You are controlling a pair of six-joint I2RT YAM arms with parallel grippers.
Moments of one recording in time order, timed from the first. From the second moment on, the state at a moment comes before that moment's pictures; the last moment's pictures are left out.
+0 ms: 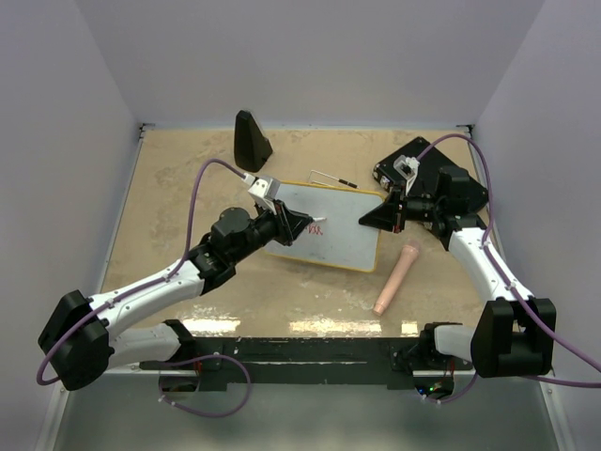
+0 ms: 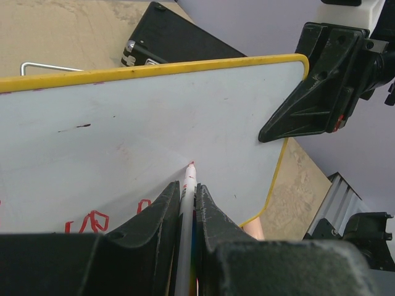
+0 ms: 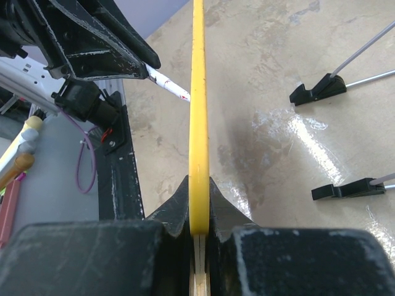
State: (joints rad) left arm -0.79 1.15 0.68 0.38 0.04 -0.49; right arm 0.03 1.24 0.84 -0.13 -1.25 0.04
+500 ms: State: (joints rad) left arm -0.79 1.15 0.68 0.34 0.05 -0.49; right arm 0.03 1.24 0.84 -0.13 -1.25 0.04
